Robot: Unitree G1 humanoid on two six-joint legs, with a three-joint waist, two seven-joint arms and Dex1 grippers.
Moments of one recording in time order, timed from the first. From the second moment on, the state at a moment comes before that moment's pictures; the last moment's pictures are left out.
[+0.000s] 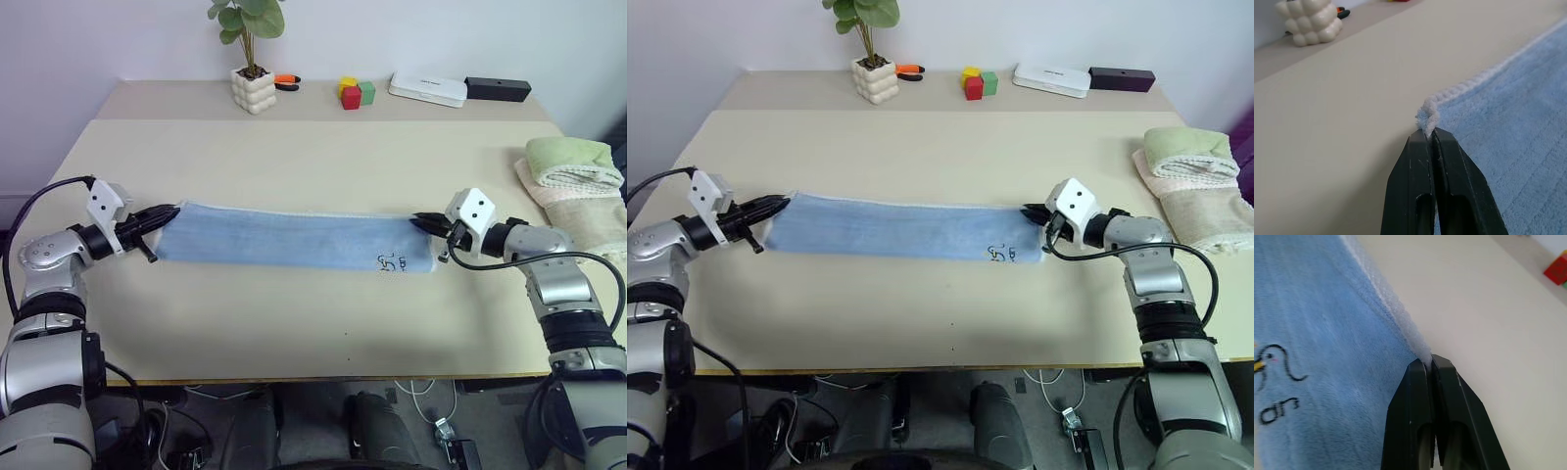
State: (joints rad) left arm -0.78 0.75 0.20 1.23 -0.21 -0.47 -1.22; right arm -0.55 -0.68 0.01 0.44 0.11 -0.10 0.95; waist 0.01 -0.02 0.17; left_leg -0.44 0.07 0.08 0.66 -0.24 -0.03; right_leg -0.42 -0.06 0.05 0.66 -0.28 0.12
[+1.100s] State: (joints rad) left arm -0.82 0.74 0.34 1.17 -0.30 -0.07 -1.11; right arm -0.48 -0.60 -0.08 0.21 0.20 0.08 0.78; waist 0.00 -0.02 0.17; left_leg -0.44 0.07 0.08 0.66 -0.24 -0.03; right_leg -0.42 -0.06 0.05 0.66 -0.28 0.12
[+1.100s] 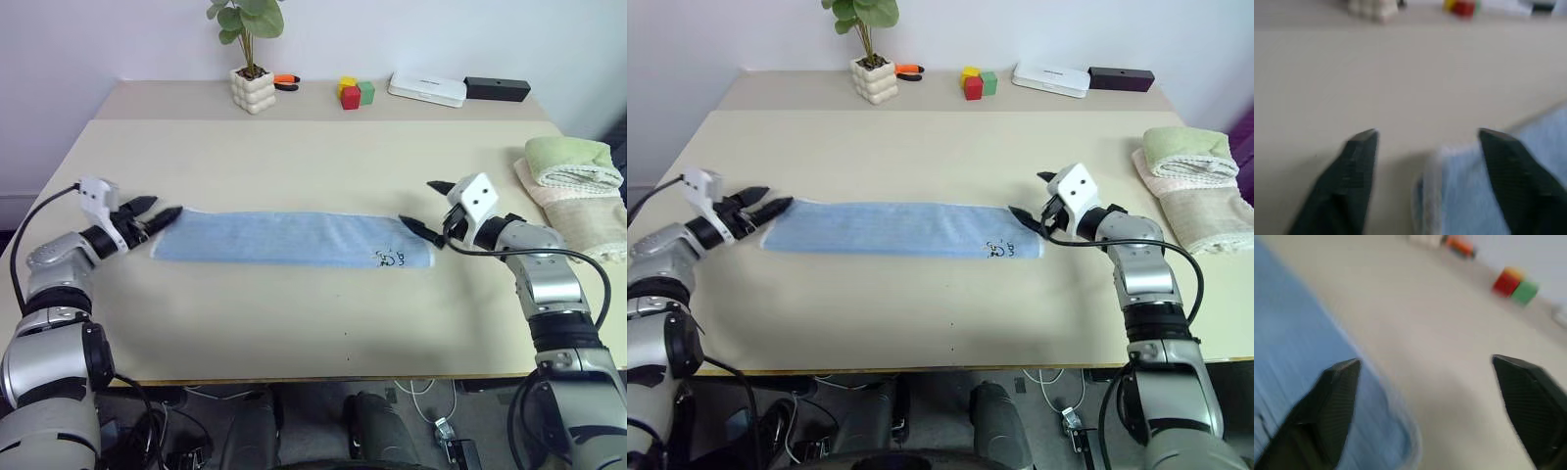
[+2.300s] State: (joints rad) left arm -0.54 0.55 0.38 0.72 -0.44 0.22 -0.77; right arm -0.33 -0.28 -0.18 0.21 0.18 0.23 0.23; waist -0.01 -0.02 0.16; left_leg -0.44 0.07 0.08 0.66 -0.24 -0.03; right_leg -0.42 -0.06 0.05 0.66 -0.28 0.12
